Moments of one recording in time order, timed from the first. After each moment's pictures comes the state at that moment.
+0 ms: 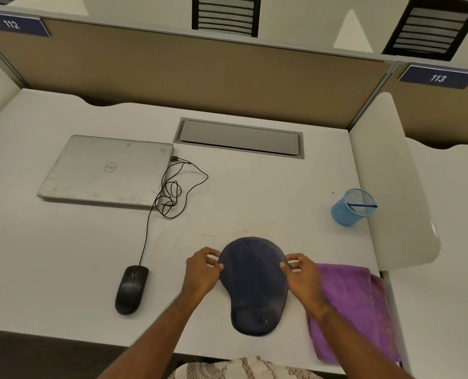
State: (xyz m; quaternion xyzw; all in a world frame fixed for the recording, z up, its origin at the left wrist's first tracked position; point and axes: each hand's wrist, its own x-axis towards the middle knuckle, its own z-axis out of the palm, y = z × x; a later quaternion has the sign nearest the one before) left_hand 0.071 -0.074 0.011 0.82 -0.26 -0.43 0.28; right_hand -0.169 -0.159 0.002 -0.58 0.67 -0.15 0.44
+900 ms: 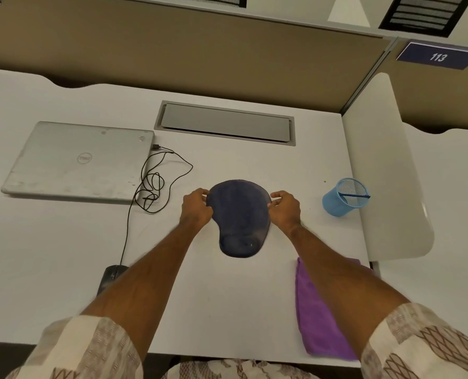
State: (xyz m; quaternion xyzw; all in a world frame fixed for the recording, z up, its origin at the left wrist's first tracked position) left_hand 0.115 -0.210 0.005 0.82 -0.33 -0.38 0.26; right_hand -0.102 -0.298 0.003 -0.62 0.69 -0.12 0.36
